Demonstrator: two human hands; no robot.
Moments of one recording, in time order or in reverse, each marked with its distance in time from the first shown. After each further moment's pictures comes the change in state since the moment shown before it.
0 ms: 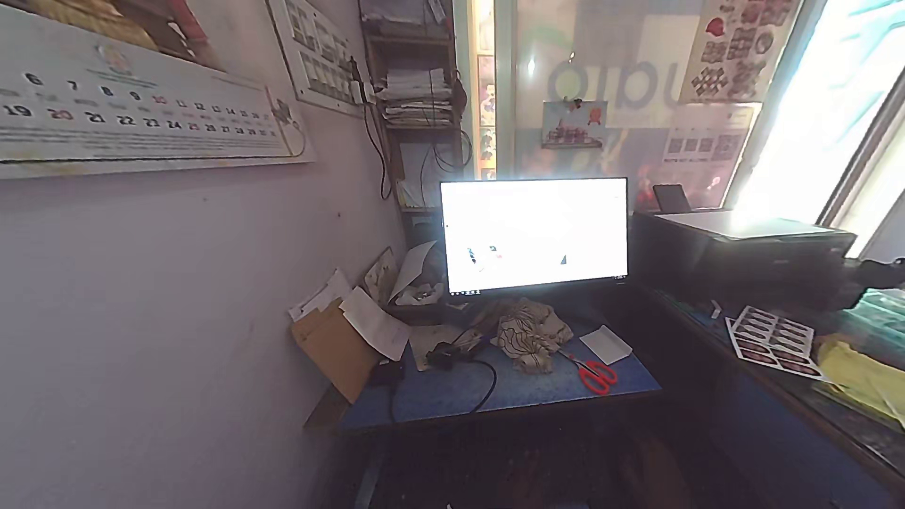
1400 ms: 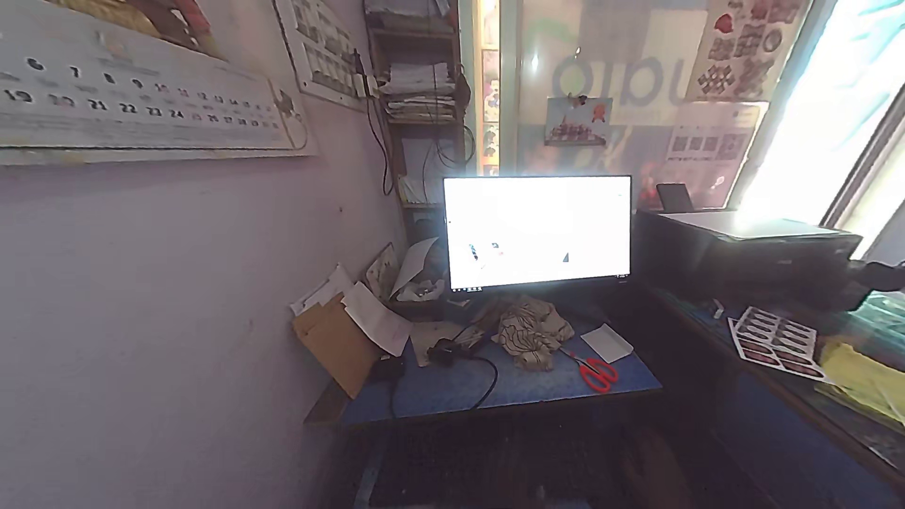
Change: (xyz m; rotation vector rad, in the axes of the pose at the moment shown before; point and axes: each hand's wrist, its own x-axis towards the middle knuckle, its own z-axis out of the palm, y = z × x) left_hand 0.001 0.019 -0.033 0.078 -0.050 -0.251; right_hand 0.003 0.008 0.006 -0.001 0.048 -0.029
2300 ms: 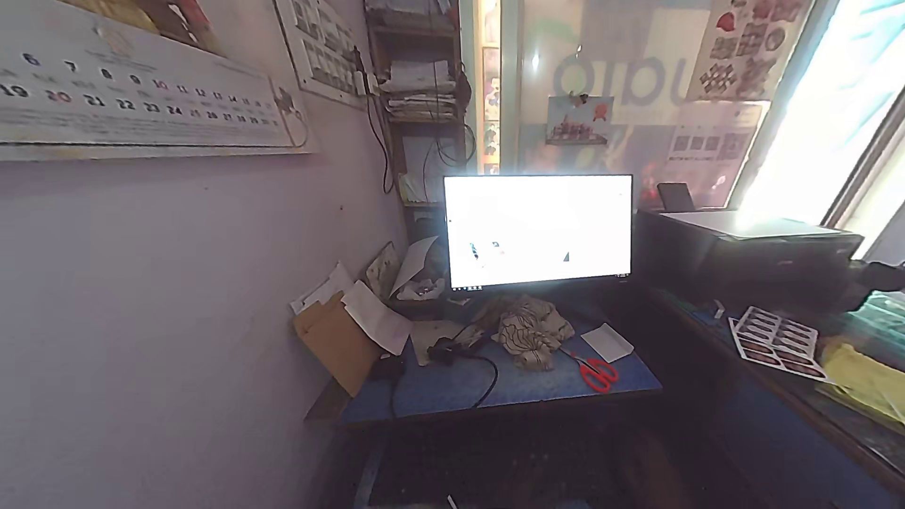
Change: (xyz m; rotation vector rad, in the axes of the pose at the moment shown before) left_hand -0.001 -0.016 0.023 -0.065 -0.076 0.351; right_hand -0.001 0.005 0.006 -0.004 0.012 -0.132
